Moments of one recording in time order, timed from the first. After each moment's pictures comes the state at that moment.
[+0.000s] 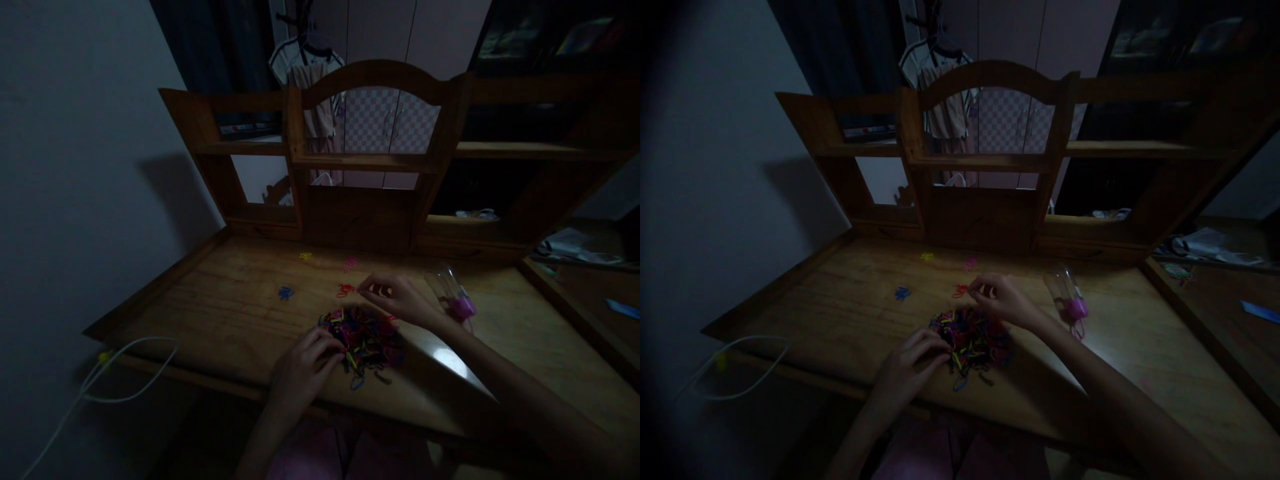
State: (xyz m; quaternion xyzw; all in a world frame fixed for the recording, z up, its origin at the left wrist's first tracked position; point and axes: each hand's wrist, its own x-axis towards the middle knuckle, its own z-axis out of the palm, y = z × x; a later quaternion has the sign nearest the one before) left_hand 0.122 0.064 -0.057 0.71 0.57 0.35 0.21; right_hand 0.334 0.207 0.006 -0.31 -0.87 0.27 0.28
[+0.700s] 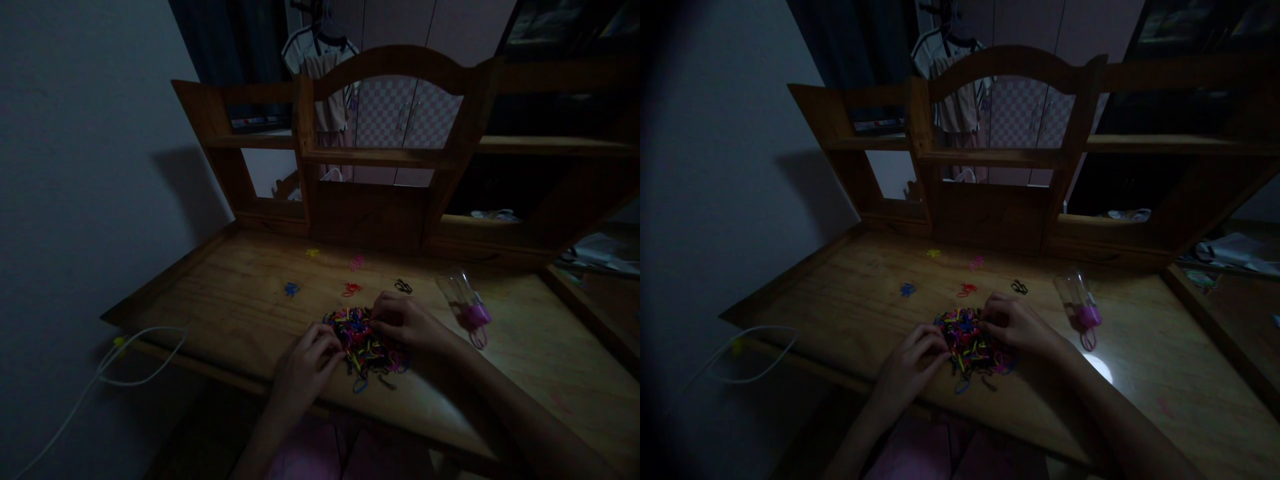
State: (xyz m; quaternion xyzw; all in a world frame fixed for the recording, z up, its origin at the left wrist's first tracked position) left_hand 0.125 0.062 -0.057 0.69 0.60 0.36 0.18; right_hand 0.355 0.195 -0.031 -0.27 -0.88 0.32 0.23
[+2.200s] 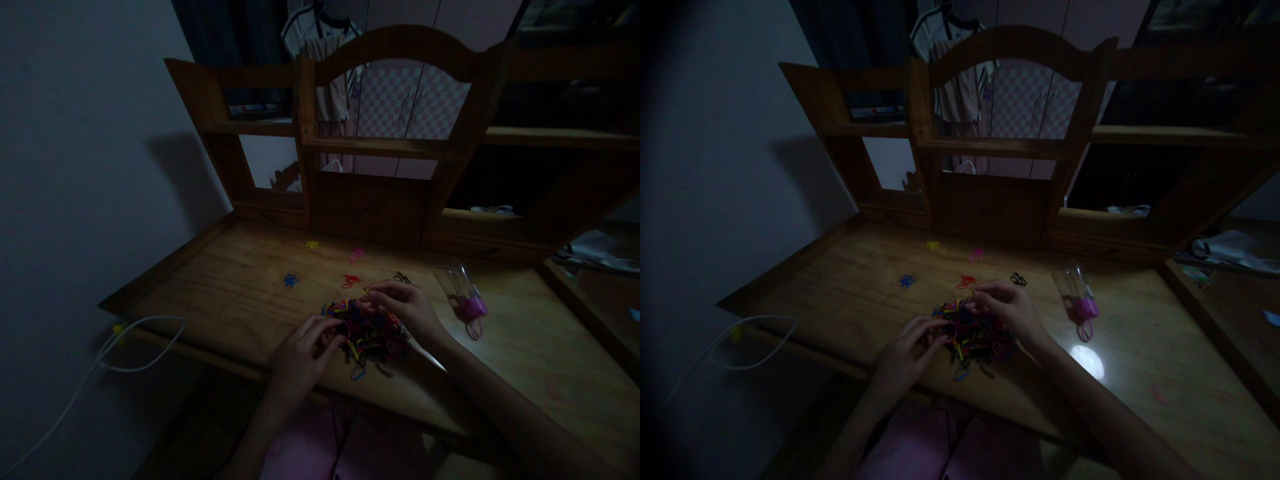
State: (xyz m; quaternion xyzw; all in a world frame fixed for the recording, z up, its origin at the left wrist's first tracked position) left_hand 0.127 0.061 -0.055 0.67 0.59 0.40 0.20; right_hand 0.328 0.176 -0.021 -0.34 -0.59 0.62 0.39
